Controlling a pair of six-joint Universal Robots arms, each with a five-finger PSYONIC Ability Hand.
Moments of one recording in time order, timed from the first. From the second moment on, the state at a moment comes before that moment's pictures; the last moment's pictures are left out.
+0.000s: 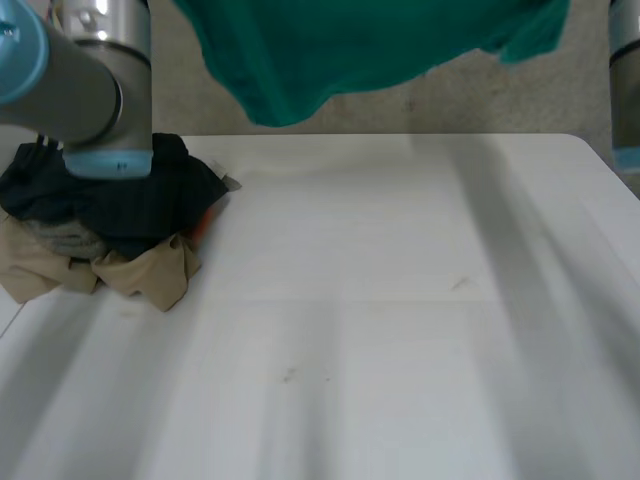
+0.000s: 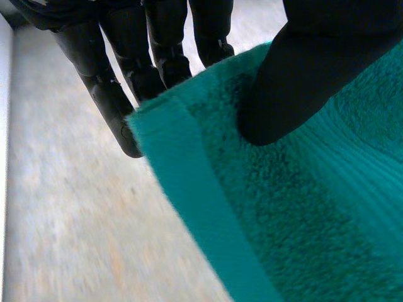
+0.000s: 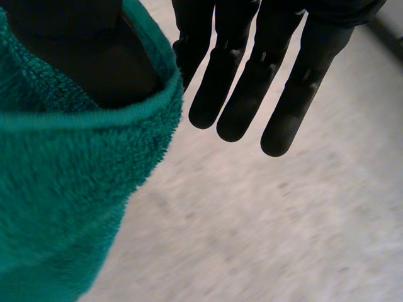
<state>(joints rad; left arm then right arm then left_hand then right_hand) 4.30 -2.13 -0.86 3.72 -1.63 3.25 1.79 -1.08 0.95 -0.61 1.45 2.71 1.16 1.20 1.20 1.20 0.99 1.12 1.17 1.19 1.20 1.01</state>
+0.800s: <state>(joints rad) 4.29 -1.92 -1.55 3.58 -1.51 3.44 1.64 -0.89 1.32 -0.04 1.39 2.84 1.16 1.20 1.20 1.20 1.00 0.58 0.57 0.57 0.57 0.37</state>
